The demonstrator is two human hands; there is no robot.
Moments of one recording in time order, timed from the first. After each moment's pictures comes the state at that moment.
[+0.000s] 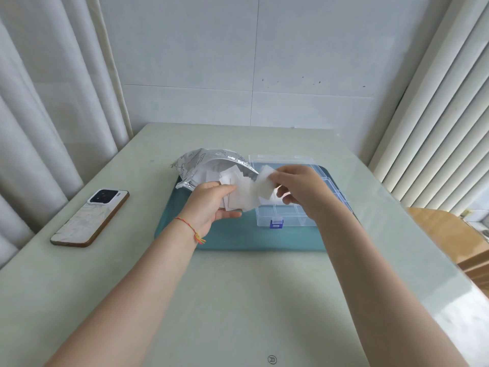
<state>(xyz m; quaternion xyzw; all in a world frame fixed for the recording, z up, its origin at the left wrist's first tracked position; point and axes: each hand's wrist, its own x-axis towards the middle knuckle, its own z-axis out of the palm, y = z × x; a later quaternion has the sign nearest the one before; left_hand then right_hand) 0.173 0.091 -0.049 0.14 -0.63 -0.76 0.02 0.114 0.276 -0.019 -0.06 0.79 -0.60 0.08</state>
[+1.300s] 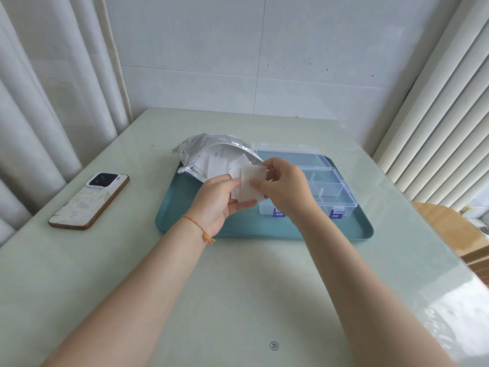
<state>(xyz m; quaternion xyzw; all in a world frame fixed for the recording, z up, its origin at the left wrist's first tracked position) 0.184 0.106 -0.061 0.11 -0.55 -0.82 0.03 0.140 0.244 -0.043 -0.14 0.85 -0.50 -0.03</state>
